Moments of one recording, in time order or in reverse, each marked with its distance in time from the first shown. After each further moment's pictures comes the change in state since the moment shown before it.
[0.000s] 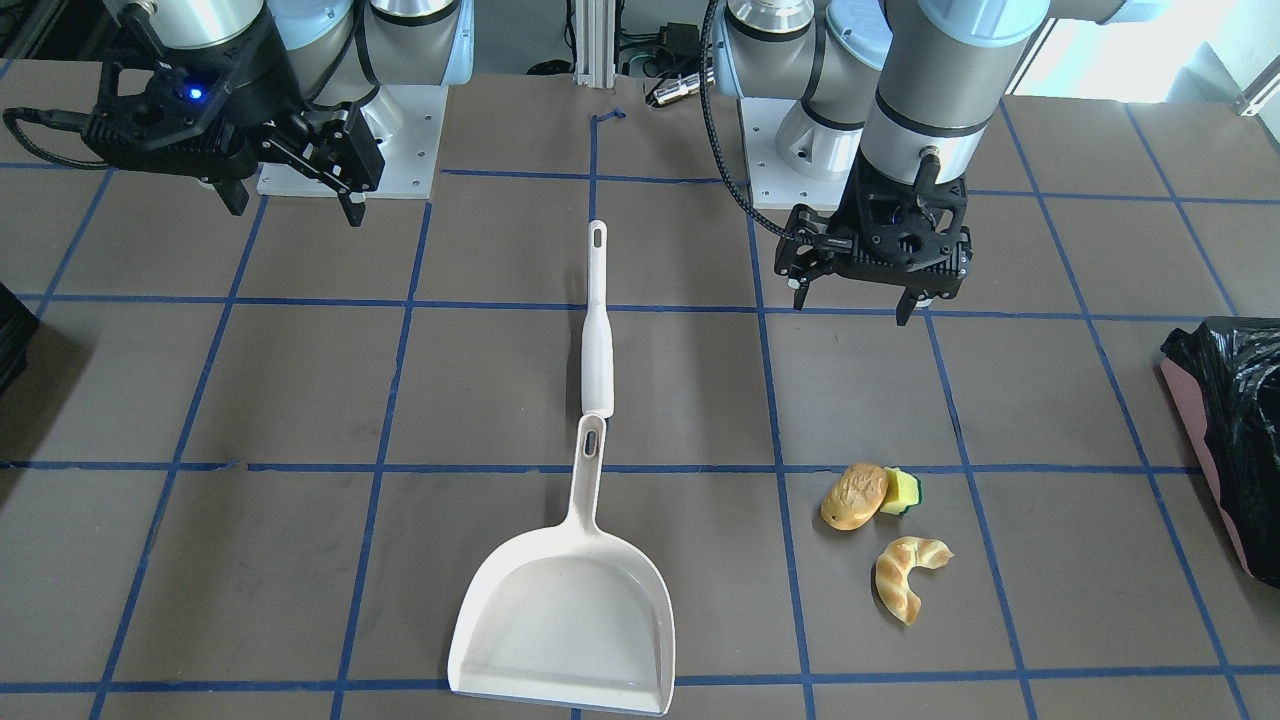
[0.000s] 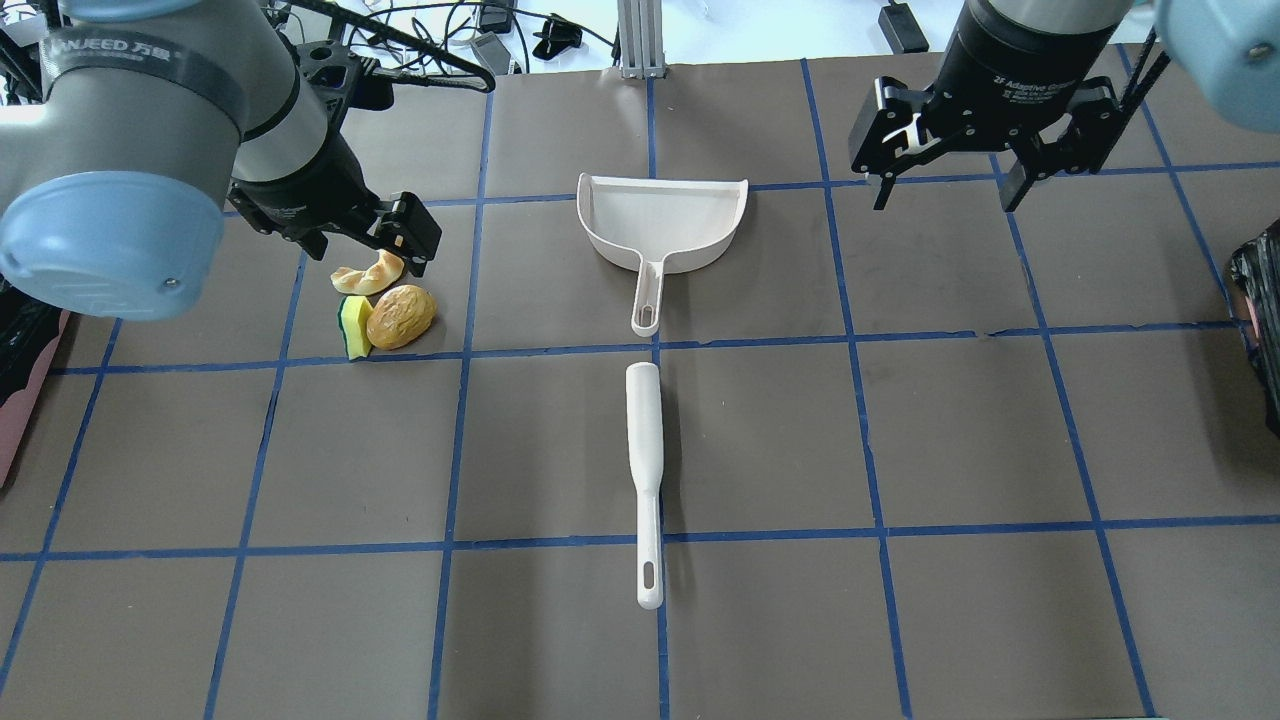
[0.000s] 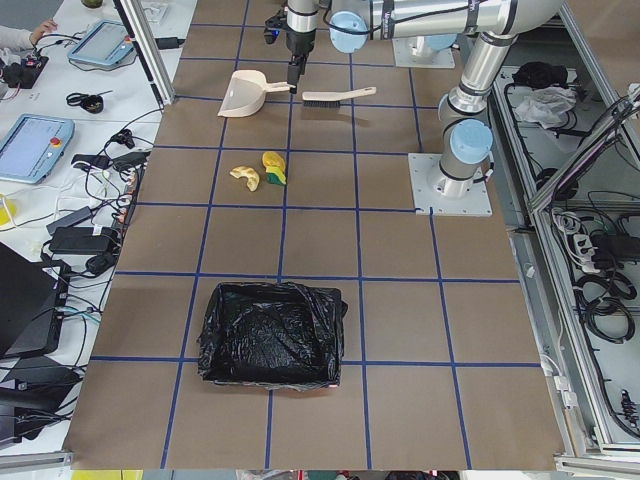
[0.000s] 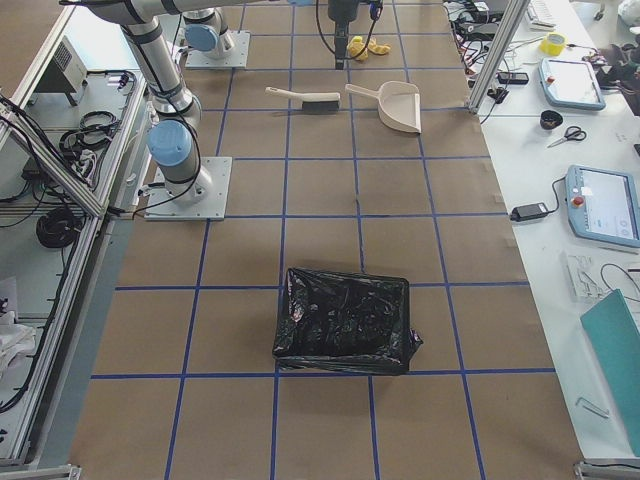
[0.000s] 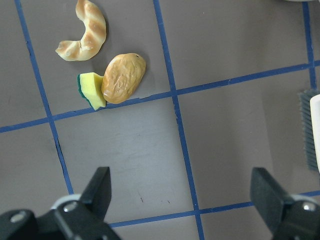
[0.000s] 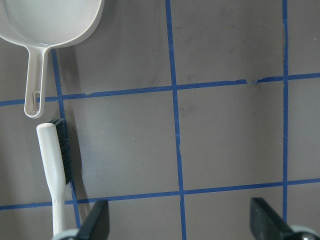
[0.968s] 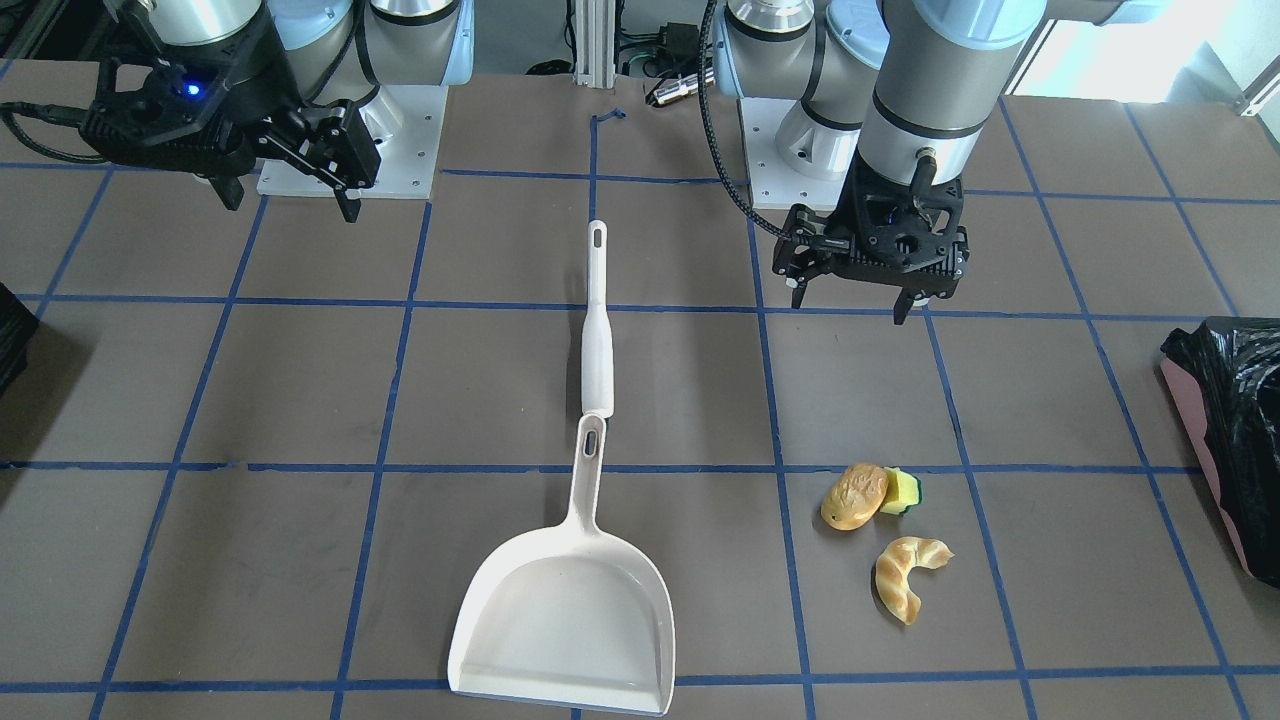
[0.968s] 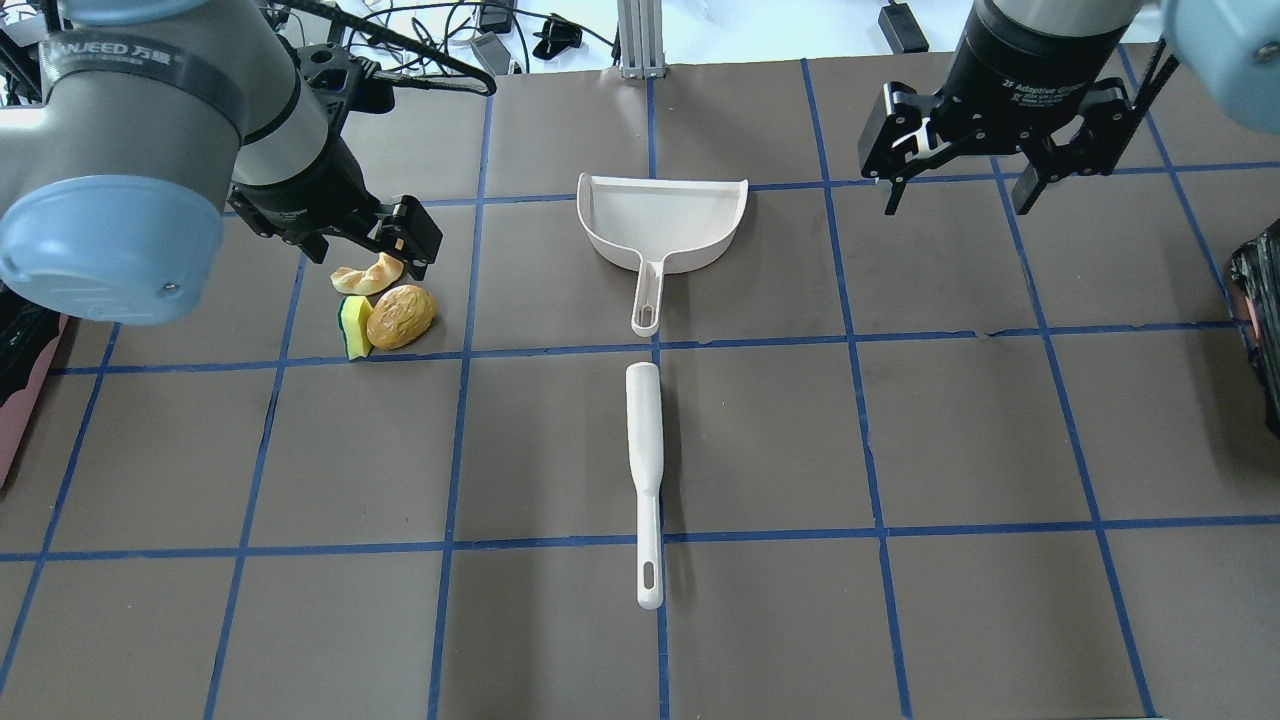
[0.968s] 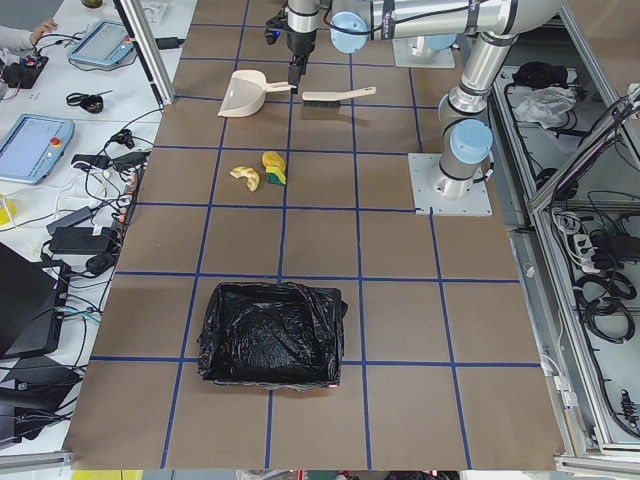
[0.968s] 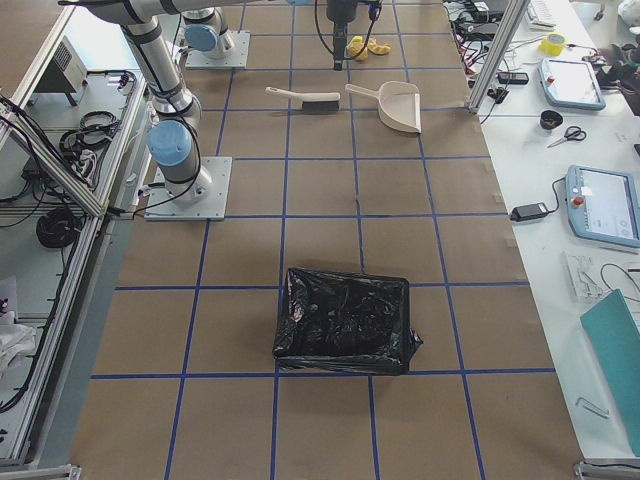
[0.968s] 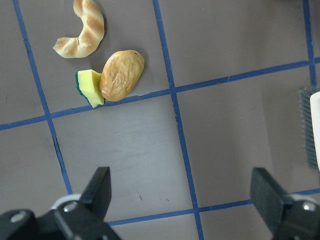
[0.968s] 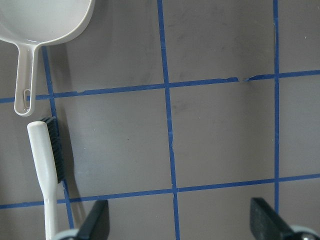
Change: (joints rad) left arm -0.002 -0.001 -0.007 -0.002 0.000 -0.002; right arm 0.000 -0.005 0.003 0.012 -0.013 0.002
